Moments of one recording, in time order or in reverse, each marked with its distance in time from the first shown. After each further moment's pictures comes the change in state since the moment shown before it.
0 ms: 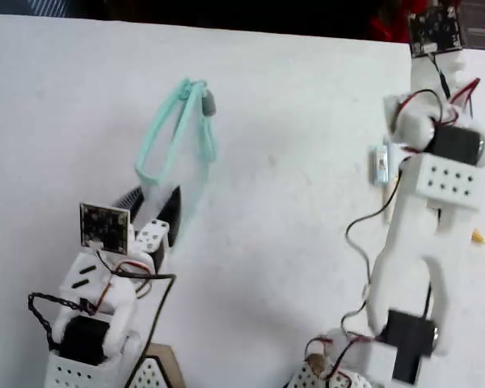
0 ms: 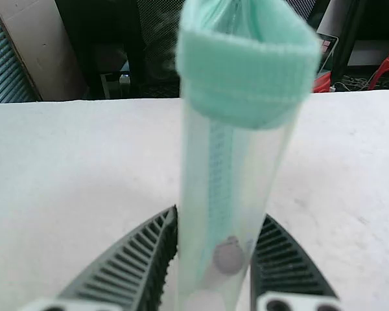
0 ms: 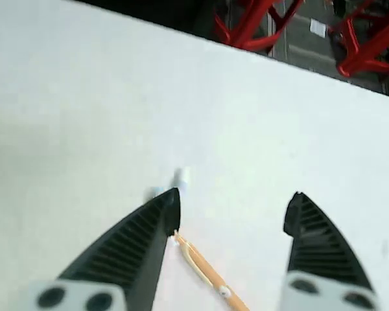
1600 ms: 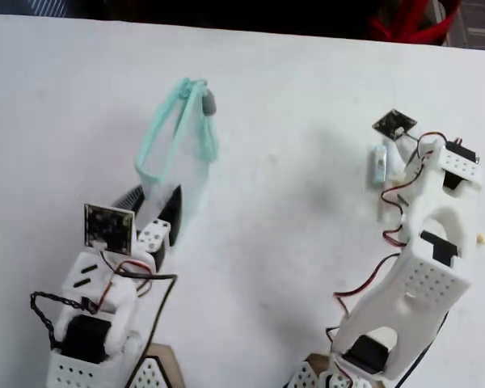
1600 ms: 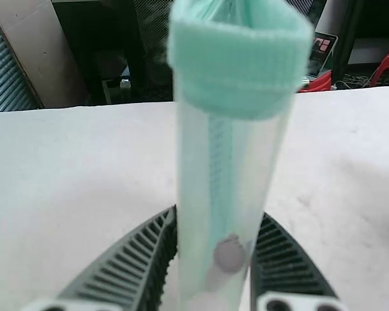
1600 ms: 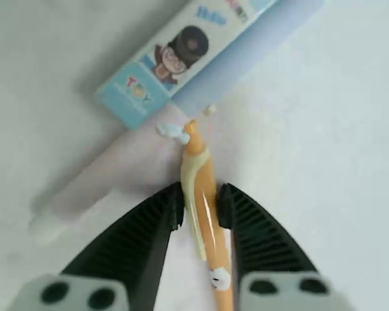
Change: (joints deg) left arm 0.0 0.0 1.3 -1.8 -1.8; right arm 10.8 40.7 -5.2 -2.7 39.4
